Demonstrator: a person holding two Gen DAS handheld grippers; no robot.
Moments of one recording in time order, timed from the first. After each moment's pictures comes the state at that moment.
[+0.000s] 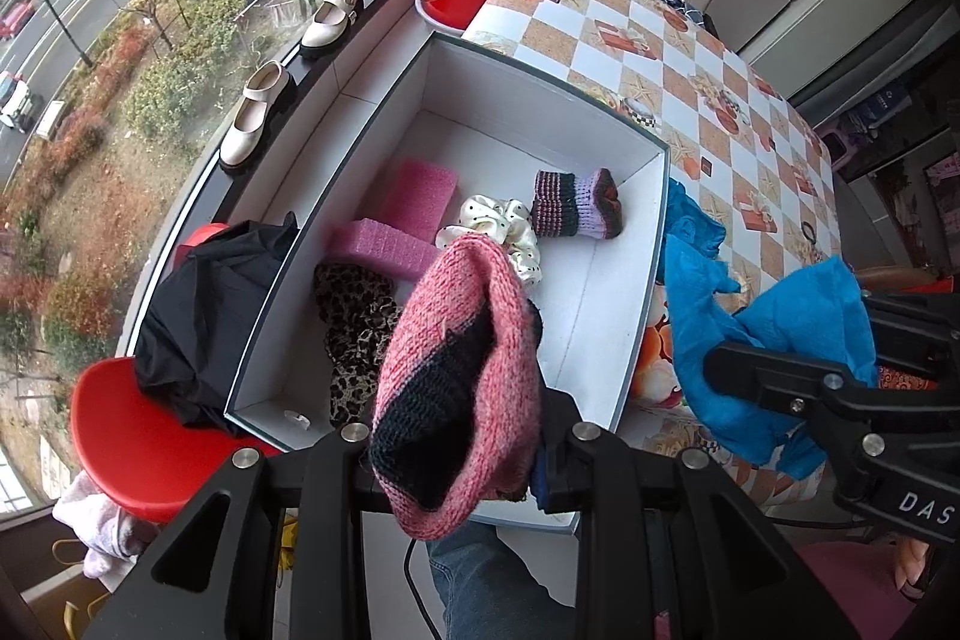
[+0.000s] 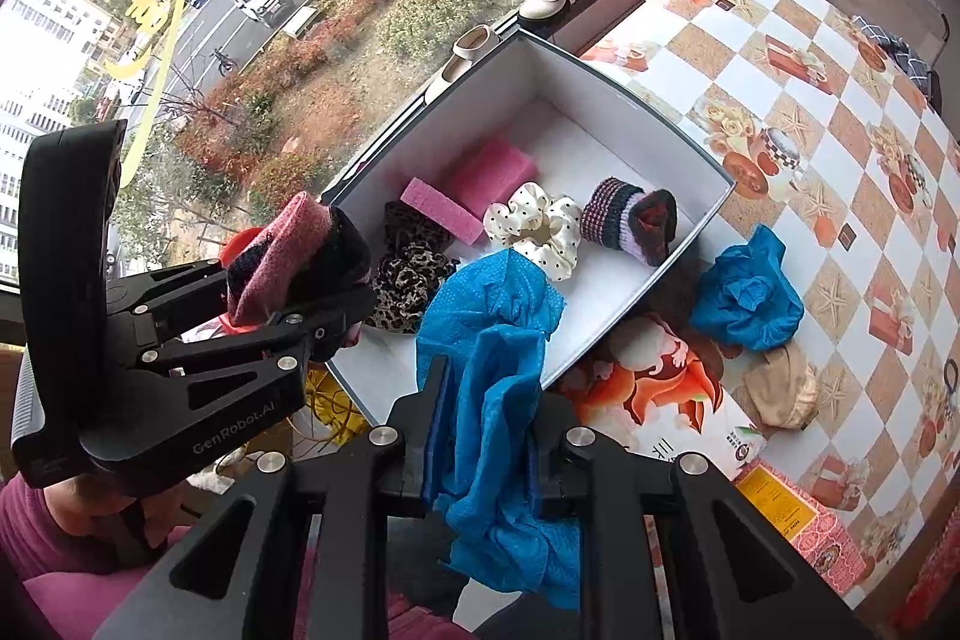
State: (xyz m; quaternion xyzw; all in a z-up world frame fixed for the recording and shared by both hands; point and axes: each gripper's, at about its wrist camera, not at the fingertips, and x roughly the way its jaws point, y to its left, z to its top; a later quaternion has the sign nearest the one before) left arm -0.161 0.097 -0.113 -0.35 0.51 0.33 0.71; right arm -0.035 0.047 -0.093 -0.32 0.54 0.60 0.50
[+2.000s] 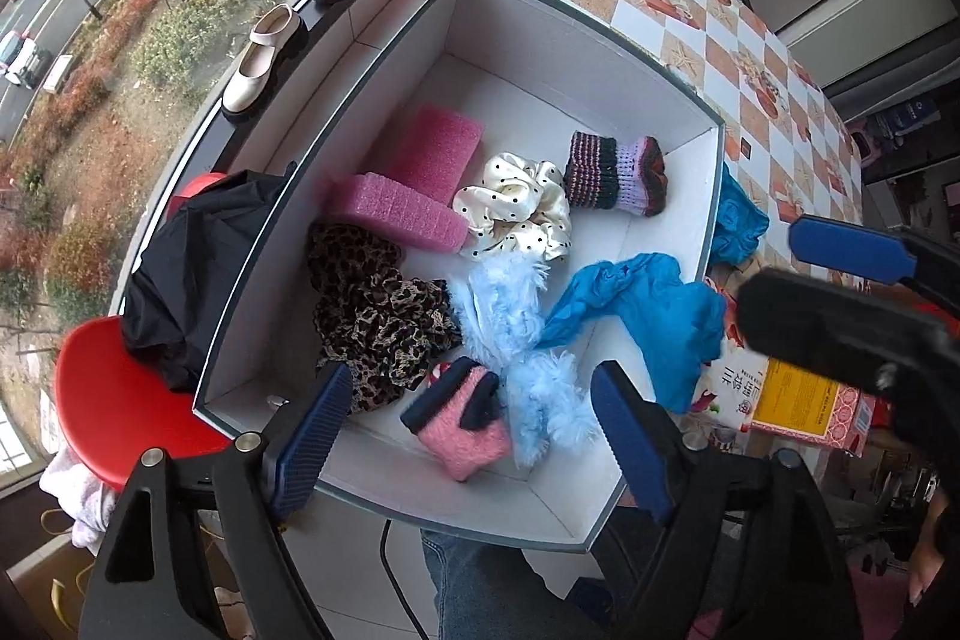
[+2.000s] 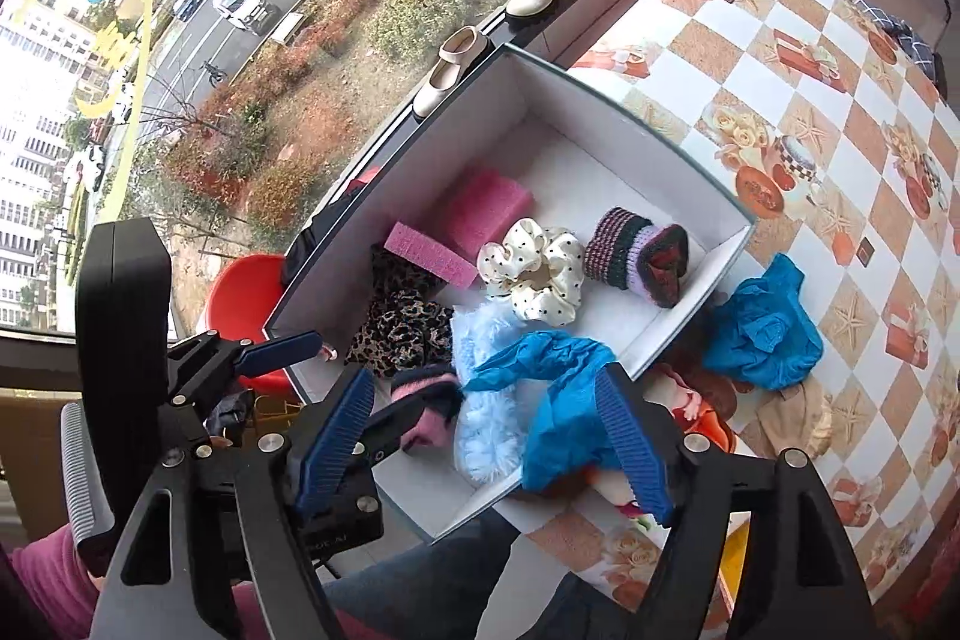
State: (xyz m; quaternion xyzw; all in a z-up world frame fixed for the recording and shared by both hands) left arm -0.157 0.115 -0.152 -0.40 0.54 0.33 0.66; right arm -0.019 0.089 -0.108 -0.31 0.56 0.58 0.50
